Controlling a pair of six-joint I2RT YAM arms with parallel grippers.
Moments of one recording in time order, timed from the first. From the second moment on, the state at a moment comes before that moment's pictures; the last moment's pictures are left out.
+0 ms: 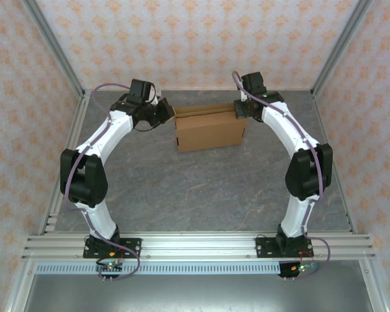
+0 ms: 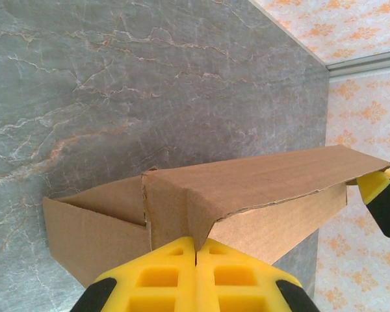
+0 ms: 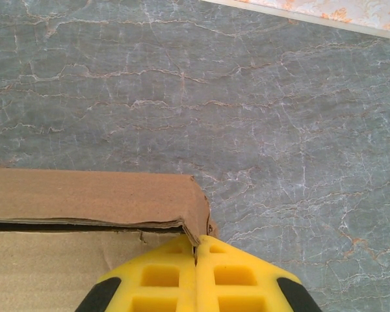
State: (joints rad) left arm -0.21 1.79 1.53 -0.55 0.46 -0.74; right arm 0.30 1.87 1.72 -0.76 0.11 0.05
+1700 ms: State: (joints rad) left arm -0.19 1.74 1.40 -0.31 0.50 -0.98; right arm 0.31 1.82 1.62 -0.68 0.13 0.06
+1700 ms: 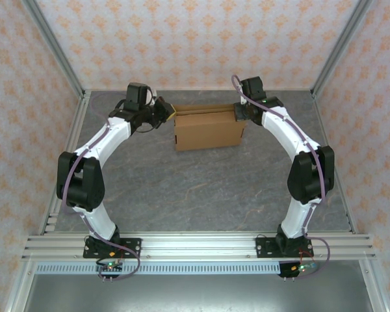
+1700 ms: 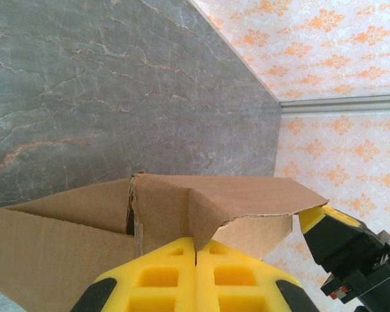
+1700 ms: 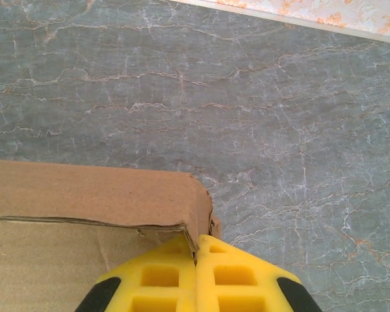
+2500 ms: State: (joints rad) left arm -0.19 1.69 1.33 -0.33 0.49 -0.69; right arm 0.32 1.82 1.62 -0.68 0.12 0.08
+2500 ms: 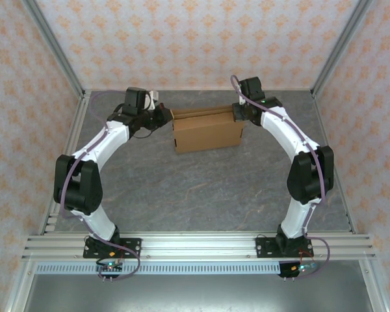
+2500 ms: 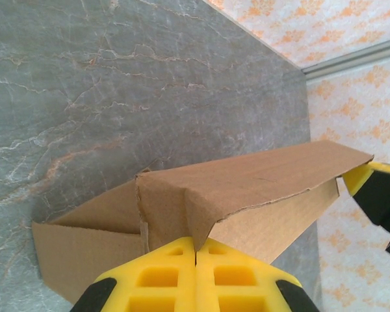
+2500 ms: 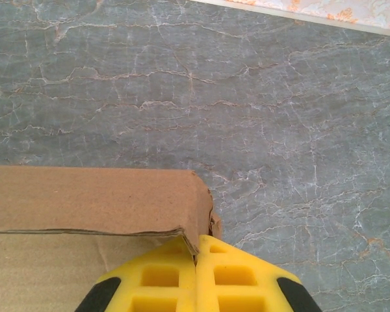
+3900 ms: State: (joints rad) left arm -0.25 1.60 1.24 -0.33 0.33 -0.49; right arm 0.23 1.81 1.61 -0.68 -0.15 0.13
